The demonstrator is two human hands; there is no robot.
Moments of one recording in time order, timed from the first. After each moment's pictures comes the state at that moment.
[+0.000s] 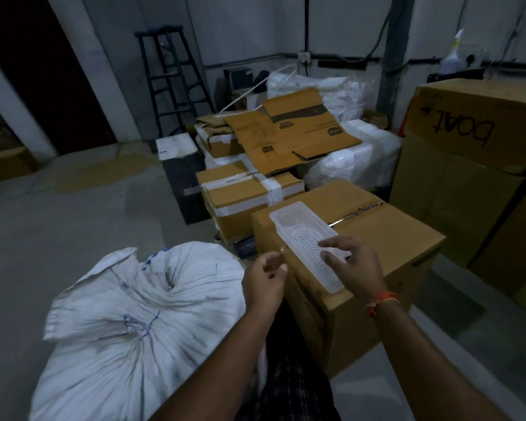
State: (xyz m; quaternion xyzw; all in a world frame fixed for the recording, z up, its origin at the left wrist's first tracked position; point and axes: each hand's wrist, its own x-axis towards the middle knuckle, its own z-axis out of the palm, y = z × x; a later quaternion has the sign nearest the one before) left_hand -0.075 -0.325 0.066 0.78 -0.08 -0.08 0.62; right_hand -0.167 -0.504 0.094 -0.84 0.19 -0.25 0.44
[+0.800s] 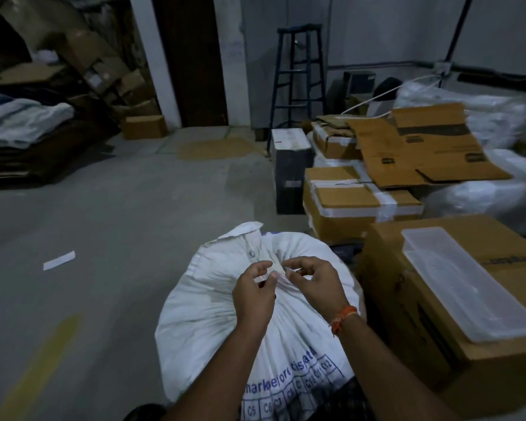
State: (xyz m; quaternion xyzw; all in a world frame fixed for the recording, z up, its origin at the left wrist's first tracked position) left_hand -0.037 -0.070 0.074 0.75 0.08 0.08 0.65; right_hand -0.037 -0.218 0.089 -0.83 -0.02 -0.12 0.55
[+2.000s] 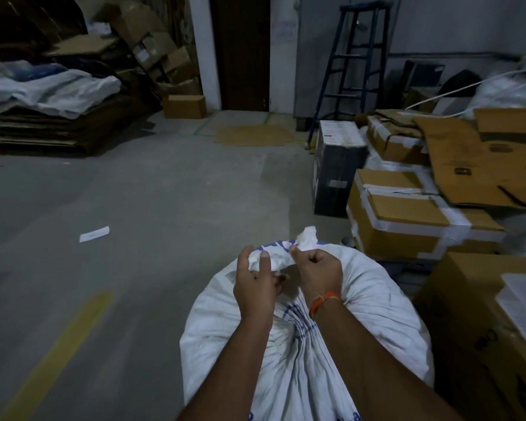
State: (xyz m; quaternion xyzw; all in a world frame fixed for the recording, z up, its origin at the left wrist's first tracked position) left_hand 0.073 0.006 0.050 0.59 0.22 0.12 0.76; right_hand 0.100 -0.103 0.067 -0.74 0.18 -0.14 0.63
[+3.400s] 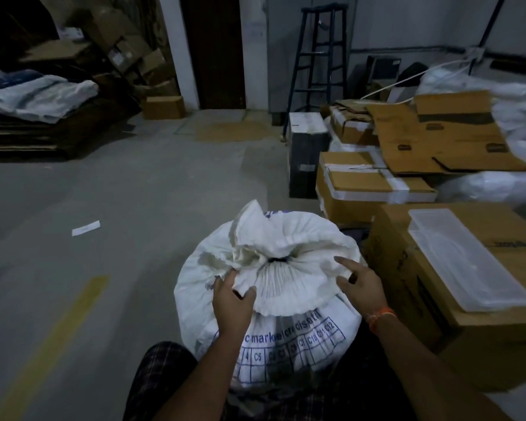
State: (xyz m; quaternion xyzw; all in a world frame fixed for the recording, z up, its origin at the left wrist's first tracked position) left_hand -0.110 -0.006 -0.001 0.81 0.14 0.16 0.55; right_hand -0.101 -0.287 0.033 -0.88 0.07 -0.10 0.45
